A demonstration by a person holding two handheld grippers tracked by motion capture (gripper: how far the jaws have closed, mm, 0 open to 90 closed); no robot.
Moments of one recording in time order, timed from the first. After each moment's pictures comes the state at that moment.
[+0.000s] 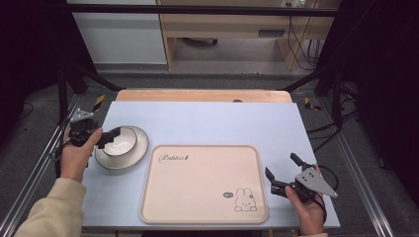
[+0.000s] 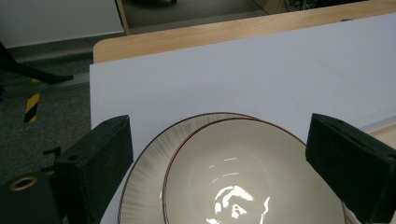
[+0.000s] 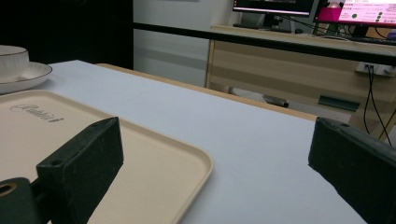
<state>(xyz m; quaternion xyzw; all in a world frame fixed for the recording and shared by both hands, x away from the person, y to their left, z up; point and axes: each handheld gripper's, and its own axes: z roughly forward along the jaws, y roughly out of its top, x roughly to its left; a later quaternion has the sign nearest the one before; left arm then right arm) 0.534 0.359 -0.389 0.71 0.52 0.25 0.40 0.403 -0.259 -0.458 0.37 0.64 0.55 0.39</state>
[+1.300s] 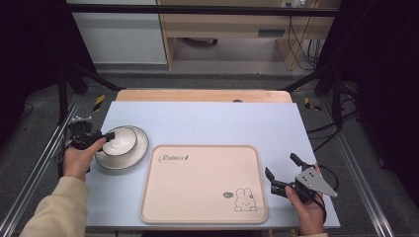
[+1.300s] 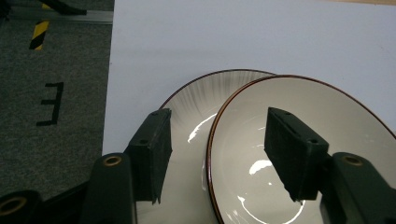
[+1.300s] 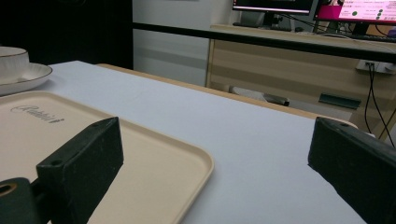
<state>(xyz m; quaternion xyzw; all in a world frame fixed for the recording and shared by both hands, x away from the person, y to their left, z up) 0.545 0.372 -0.419 0.68 0.62 0.20 0.35 0.403 -0.259 -0.459 0.37 0.64 0.55 0.38</state>
